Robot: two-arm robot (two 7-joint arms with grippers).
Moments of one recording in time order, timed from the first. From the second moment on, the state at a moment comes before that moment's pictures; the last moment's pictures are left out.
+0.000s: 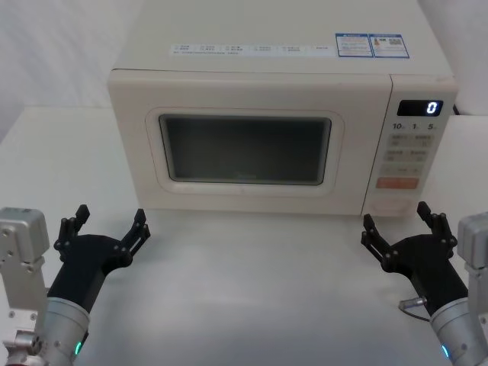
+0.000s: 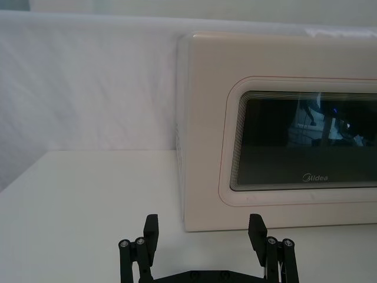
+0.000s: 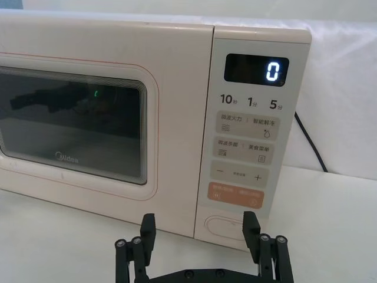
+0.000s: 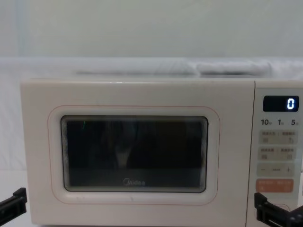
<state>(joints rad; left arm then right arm) 0.27 0.24 0.04 -1.85 -0.25 -0.02 -0.02 -0.17 0.19 -0.26 -1.77 0.07 -0.06 -0.03</state>
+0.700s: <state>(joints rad) 0.27 0.24 0.04 -1.85 -0.25 -0.02 -0.02 -0.17 0.19 -0.26 -1.77 0.07 -0.06 -0.03</state>
